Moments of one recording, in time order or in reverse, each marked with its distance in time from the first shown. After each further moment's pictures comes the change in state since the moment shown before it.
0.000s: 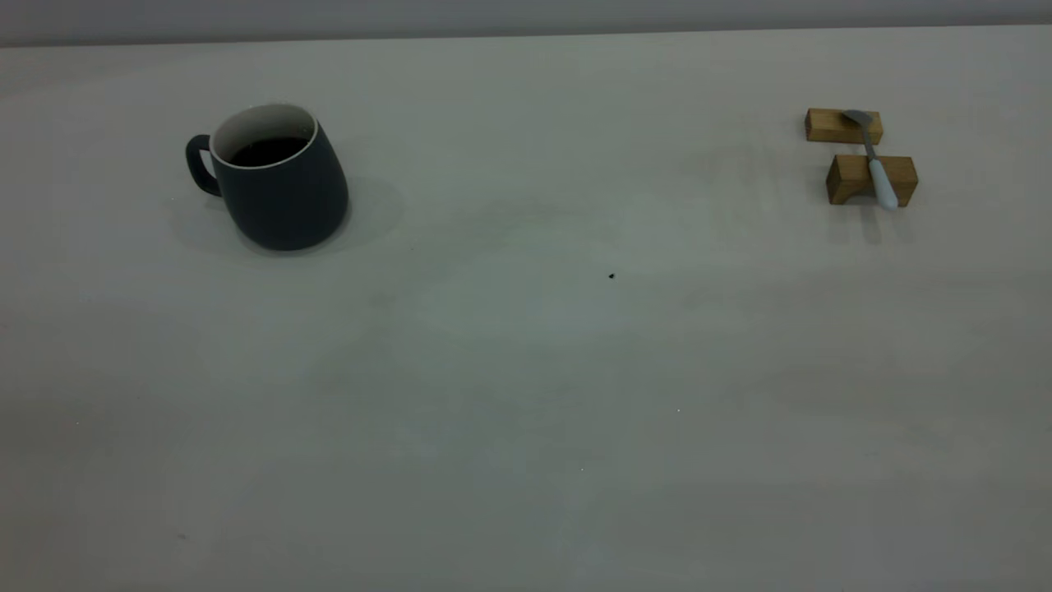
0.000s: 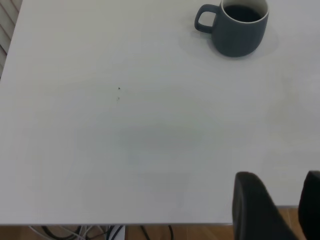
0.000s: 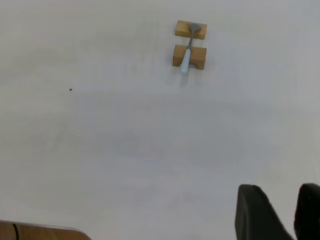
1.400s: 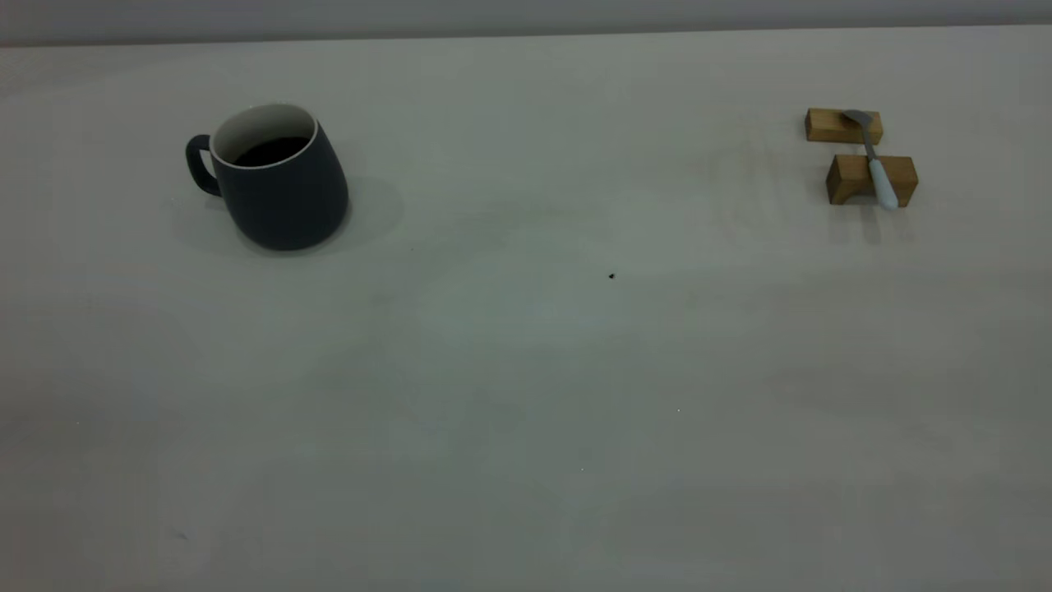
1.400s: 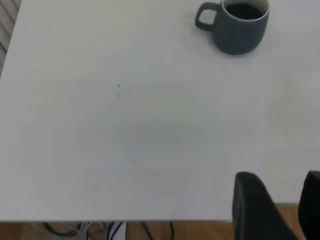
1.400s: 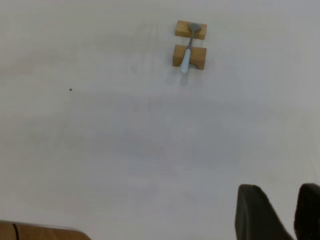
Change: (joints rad) left arm 0.000 0.029 0.000 0.002 -0.002 0.000; right arm 0.000 0.000 0.000 0.000 0.000 0.000
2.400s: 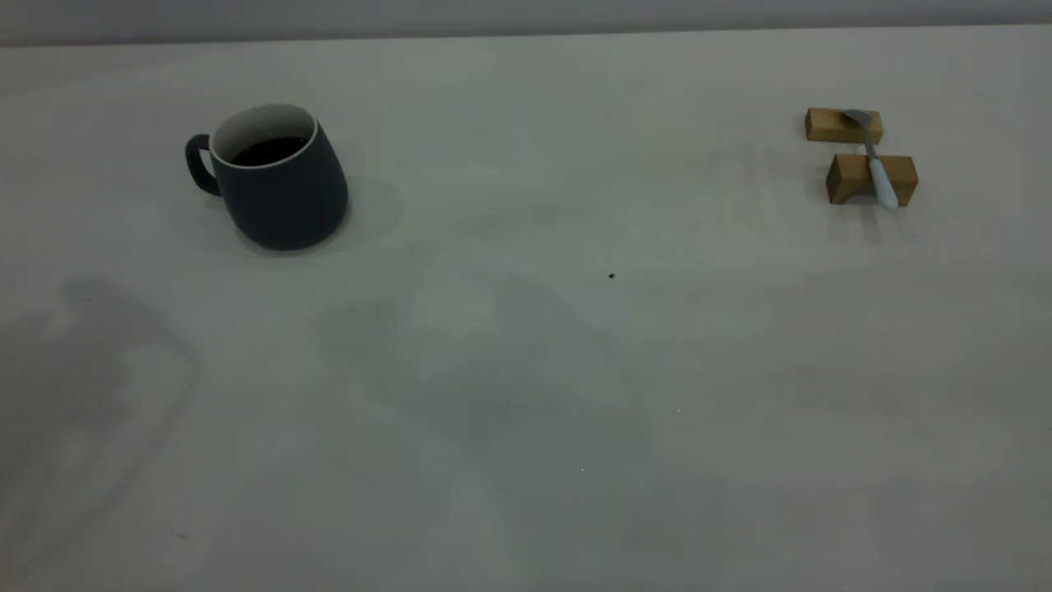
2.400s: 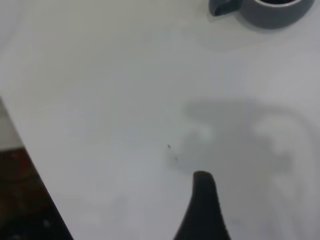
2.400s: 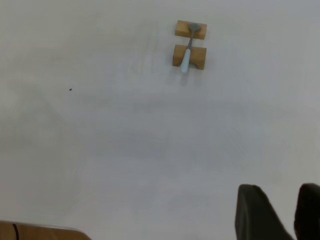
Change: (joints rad) left arm 0.000 1.409 -0.476 0.078 -0.507 0.548; right arm 0.000 0.000 0.000 0.000 0.000 0.000
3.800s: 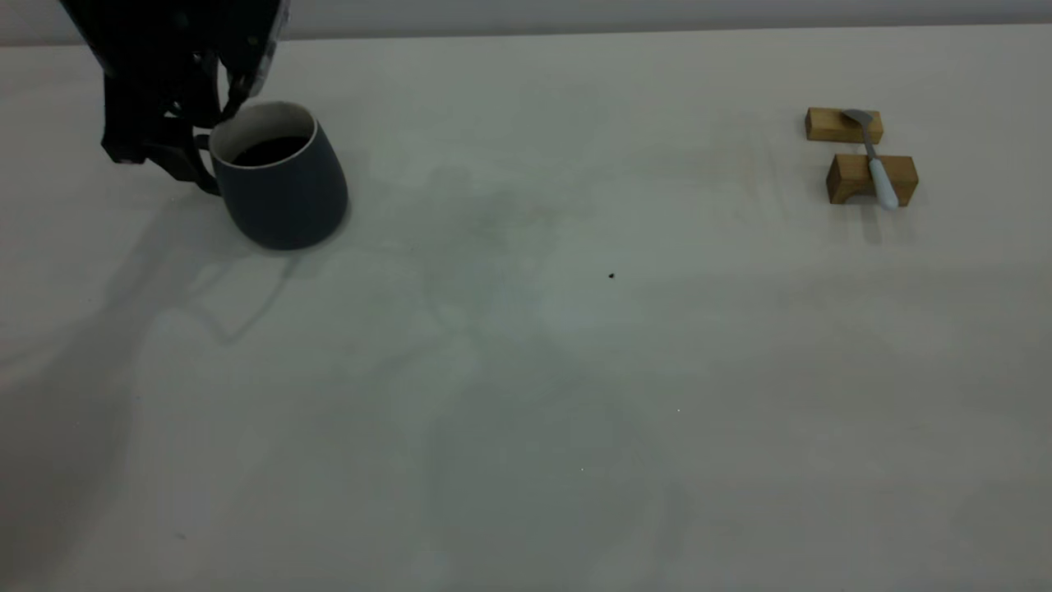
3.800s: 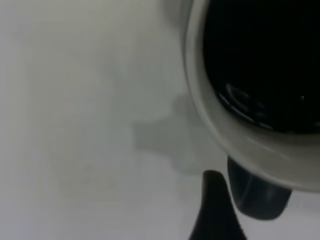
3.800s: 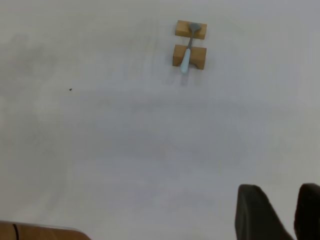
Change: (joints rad) left arm -0.072 0.935 -0.581 0.023 -0.134 0.916; right arm 0.000 0.000 0.000 0.000 0.000 0.000
